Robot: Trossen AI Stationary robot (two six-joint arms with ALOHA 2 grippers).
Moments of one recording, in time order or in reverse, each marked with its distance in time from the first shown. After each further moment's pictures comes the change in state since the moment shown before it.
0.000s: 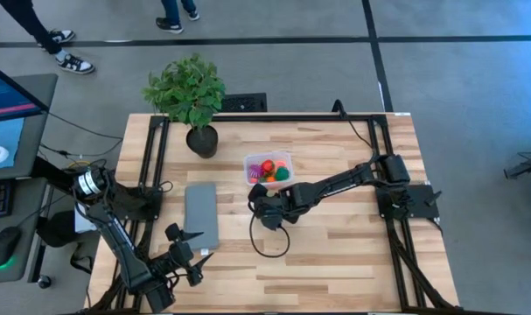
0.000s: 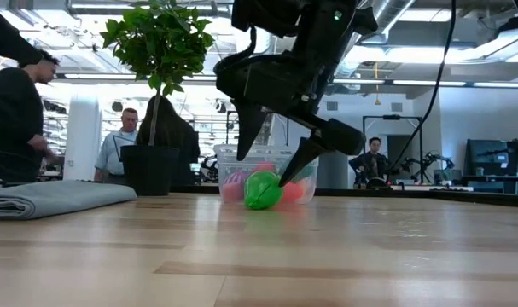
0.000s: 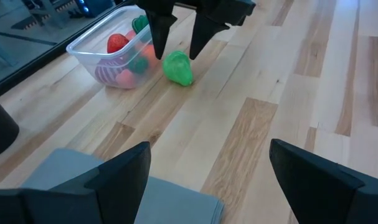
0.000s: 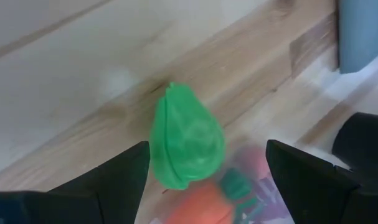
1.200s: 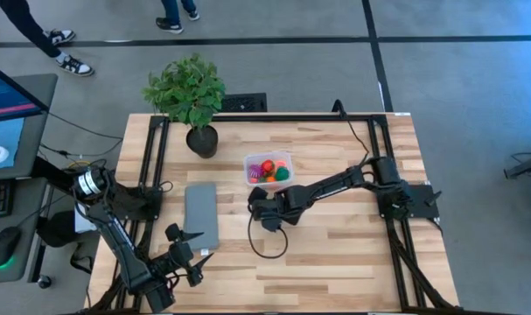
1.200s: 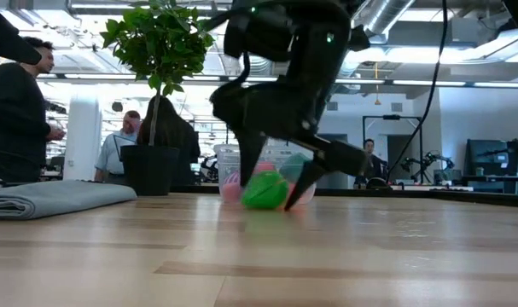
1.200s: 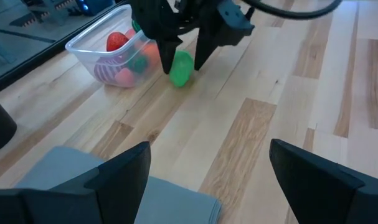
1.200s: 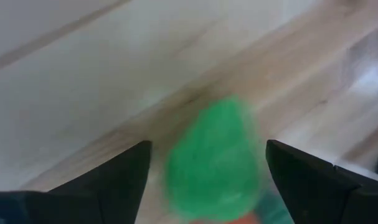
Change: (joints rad) left arm 0.000 0.000 0.000 0.005 0.000 -0.013; right arm -0.013 0.081 0.029 -0.047 -0.033 0.006
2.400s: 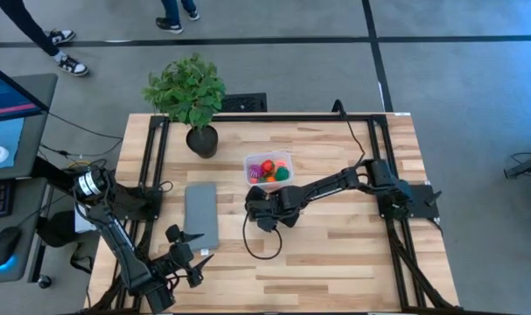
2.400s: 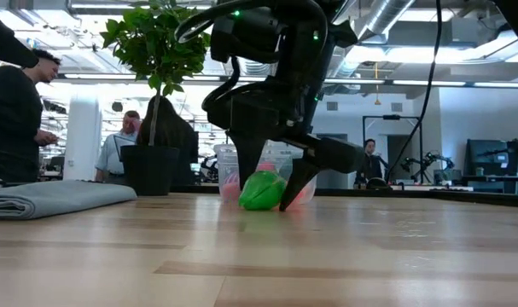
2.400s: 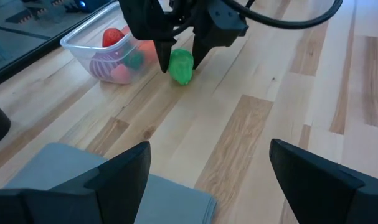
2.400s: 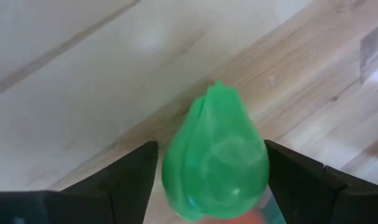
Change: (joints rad) left arm -0.002 0.008 -0.001 0.026 0.009 0.005; right arm -0.001 0.062 0.110 -0.108 -0.013 0.098
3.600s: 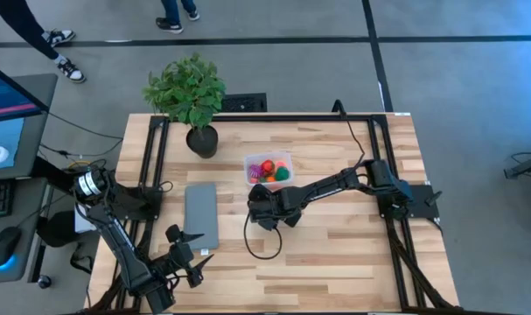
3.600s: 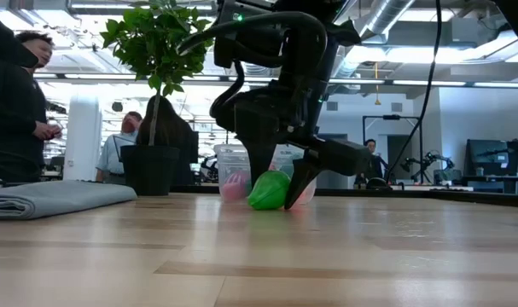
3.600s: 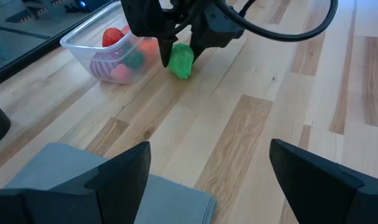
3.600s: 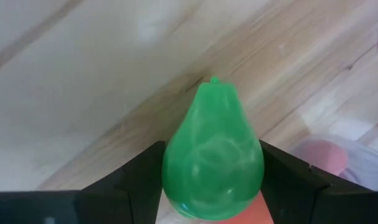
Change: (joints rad) left arm 0.000 0.000 0.000 -0.001 0.001 0.000; right arm 0.006 0.002 -0.003 -0.048 0.055 0.080
